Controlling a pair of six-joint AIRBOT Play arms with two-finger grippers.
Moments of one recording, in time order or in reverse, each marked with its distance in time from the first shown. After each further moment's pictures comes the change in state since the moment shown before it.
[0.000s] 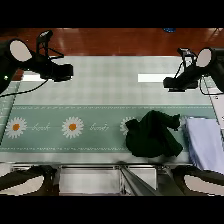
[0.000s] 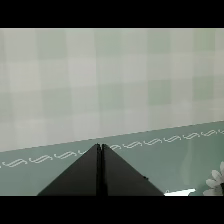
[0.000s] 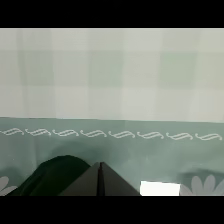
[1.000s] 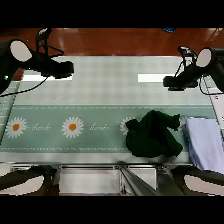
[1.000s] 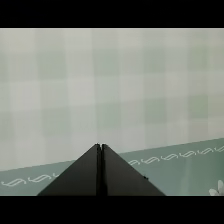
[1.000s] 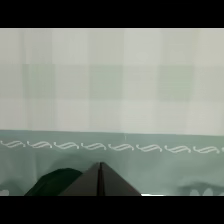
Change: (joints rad) left arm 0.000 -0.004 0.000 0.000 0.087 0.000; right arm 0.001 0.000 0.000 -0.012 -0.059 -0.001
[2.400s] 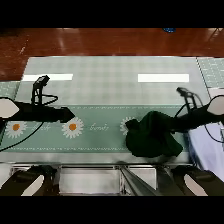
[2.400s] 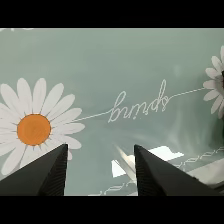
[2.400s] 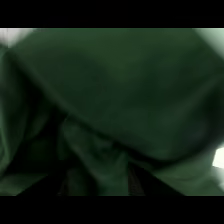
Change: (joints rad) left arm 0.048 0.520 -0.674 -0.220 -0.051 0.193; right arm 0.000 0.506 -0.645 0.293 0.114 -0.122
